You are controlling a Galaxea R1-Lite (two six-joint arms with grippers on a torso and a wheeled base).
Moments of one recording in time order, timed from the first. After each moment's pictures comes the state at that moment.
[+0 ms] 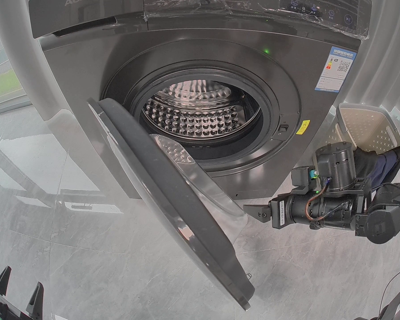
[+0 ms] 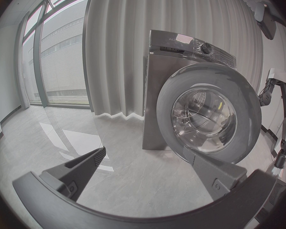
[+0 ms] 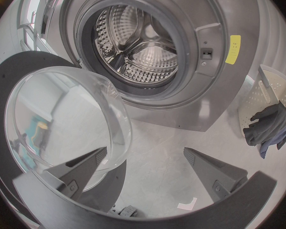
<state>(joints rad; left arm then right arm) -0.01 0.02 -0.02 0.00 0.00 -0.06 0.61 1.73 -0.78 -0.45 -0.02 0.20</state>
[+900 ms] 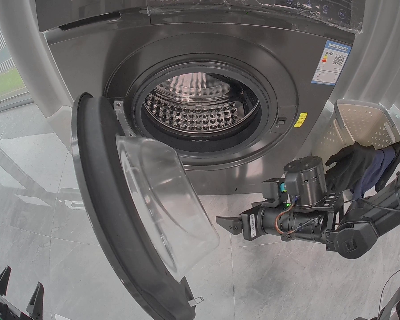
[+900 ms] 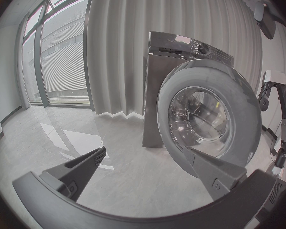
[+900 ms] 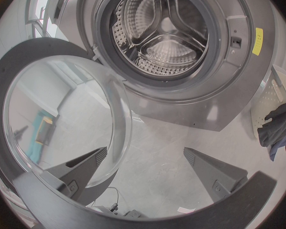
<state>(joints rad) -0.01 0.02 -0.02 0.00 0.00 -0.06 0.70 1.87 -0.81 -0.58 -0.04 0.20</state>
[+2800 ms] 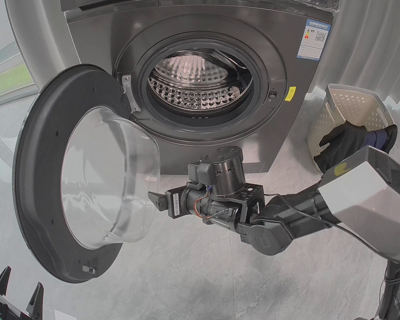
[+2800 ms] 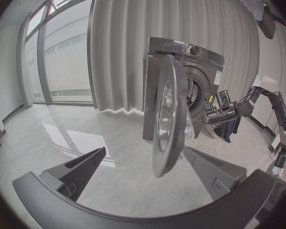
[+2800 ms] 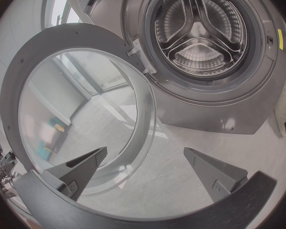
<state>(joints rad) -0.01 0.02 -0.02 0.00 0.00 -0.05 0.85 2.24 -1.35 -0.61 -0.08 0.26</state>
